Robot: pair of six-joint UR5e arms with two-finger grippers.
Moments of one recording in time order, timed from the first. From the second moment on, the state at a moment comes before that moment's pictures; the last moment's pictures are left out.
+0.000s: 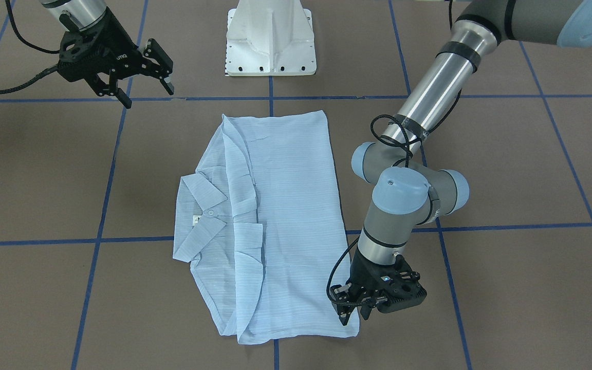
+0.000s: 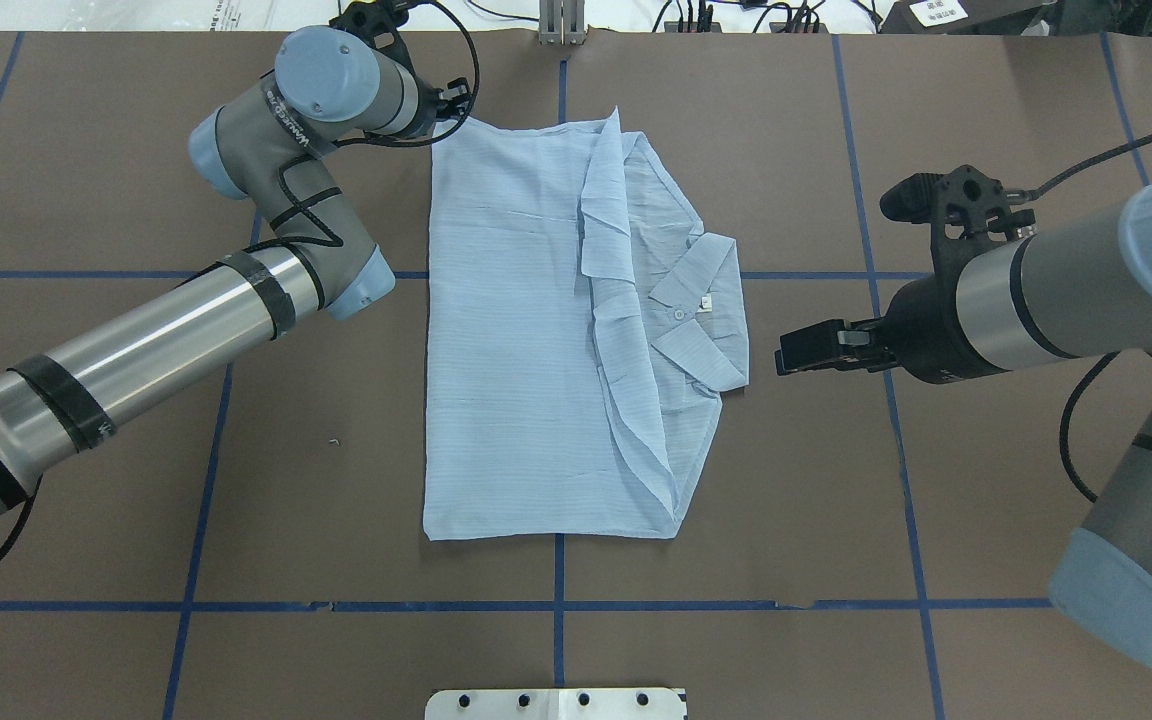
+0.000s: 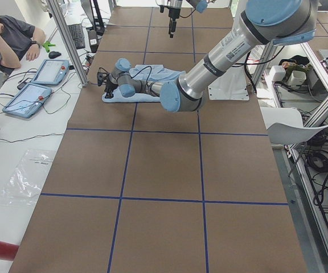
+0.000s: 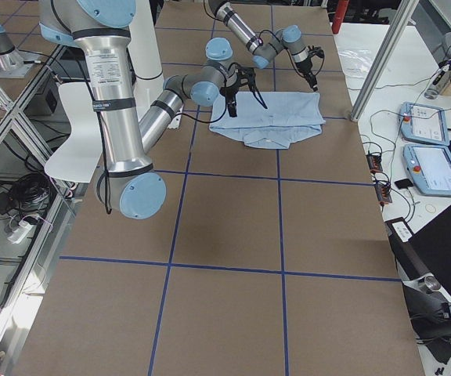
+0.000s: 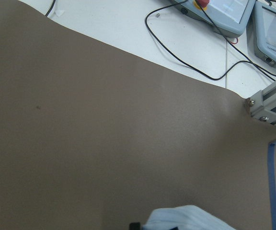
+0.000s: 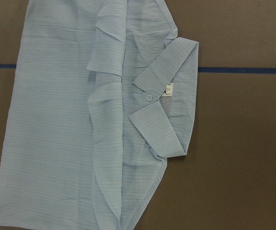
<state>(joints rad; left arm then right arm) -0.81 -2.55 -0.75 -2.48 -1.69 -1.35 0.69 -1.38 2.23 -1.40 2.00 1.11</state>
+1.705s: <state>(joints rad) -0.98 -1.99 -1.53 -2.19 -2.00 -0.99 0.51 -1.10 1.91 -1.42 1.74 1.08</state>
